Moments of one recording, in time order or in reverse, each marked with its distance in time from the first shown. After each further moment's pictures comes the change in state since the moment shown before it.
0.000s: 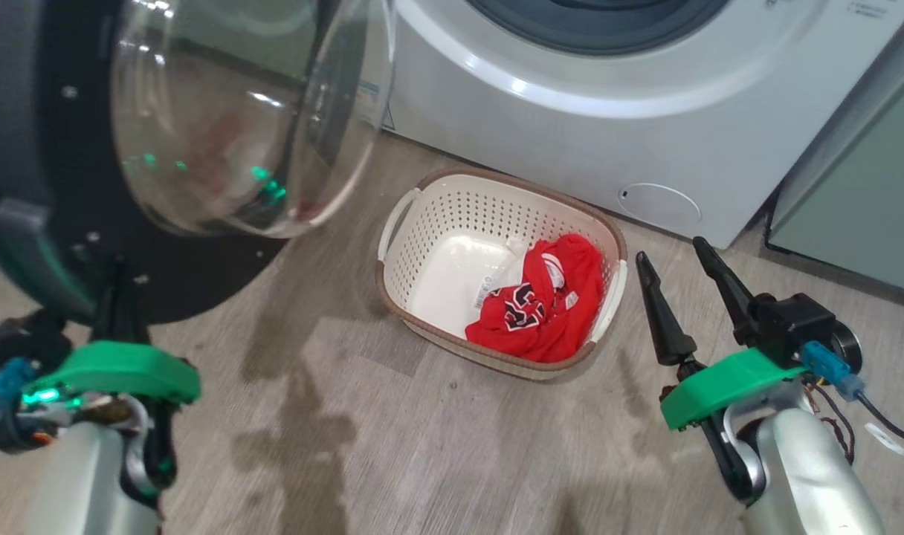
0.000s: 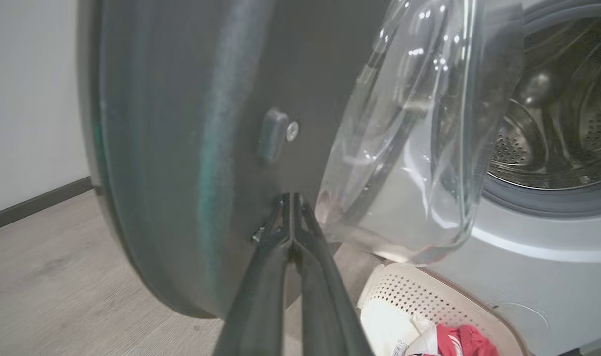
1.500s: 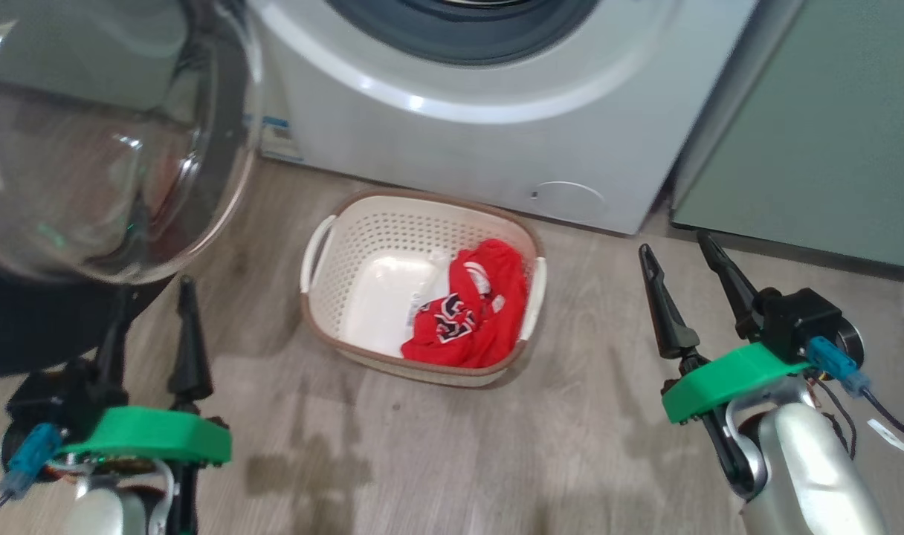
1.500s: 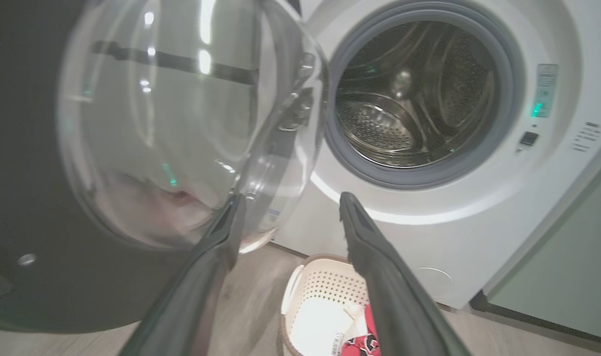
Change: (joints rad) left arm 0.208 -0.131 0.130 -0.306 0.243 -0.168 0.063; right arm -0.016 0.000 -0.007 0.008 0.014 0.000 -0.012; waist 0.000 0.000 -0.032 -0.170
